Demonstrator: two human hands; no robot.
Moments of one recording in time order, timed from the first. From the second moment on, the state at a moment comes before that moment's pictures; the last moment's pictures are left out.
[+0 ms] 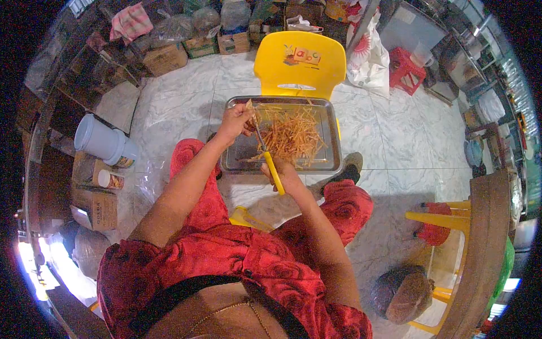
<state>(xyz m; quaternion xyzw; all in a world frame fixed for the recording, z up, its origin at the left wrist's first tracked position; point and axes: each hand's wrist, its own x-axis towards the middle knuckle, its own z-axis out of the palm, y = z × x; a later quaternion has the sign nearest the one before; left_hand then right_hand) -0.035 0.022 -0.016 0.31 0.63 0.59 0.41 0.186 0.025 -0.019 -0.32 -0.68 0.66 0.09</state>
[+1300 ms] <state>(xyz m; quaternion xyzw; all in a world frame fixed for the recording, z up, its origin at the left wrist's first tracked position) -0.035 0.022 -0.020 0.31 0.62 0.56 0.46 0.187 0.029 -0.029 -0.33 -0.65 0.68 0.10</state>
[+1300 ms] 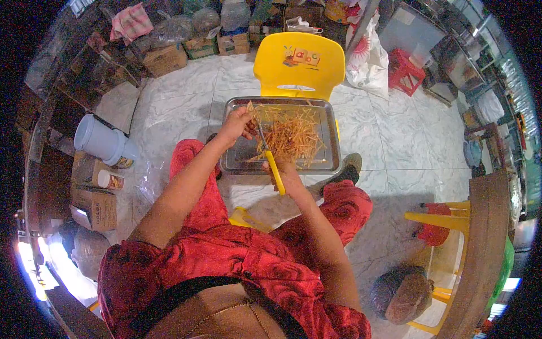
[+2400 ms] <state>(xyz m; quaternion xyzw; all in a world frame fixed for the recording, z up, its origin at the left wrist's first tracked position) -0.026 0.020 -0.018 0.33 0.63 0.54 0.45 0.182 0.031 -0.033 -0.32 -0.64 0.69 0.10</state>
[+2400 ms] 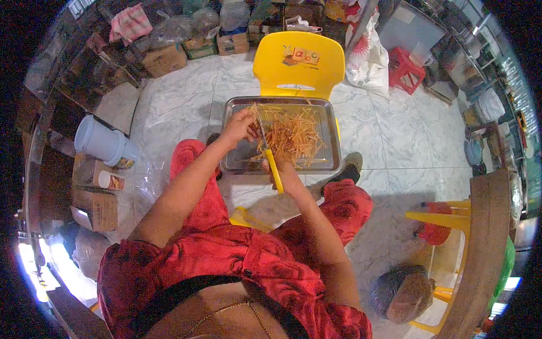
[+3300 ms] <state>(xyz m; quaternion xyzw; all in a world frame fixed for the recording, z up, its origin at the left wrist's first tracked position) -0.030 0.022 -0.023 0.31 0.62 0.57 0.43 0.182 0.029 -0.045 -0.34 -0.74 0.56 0.14</state>
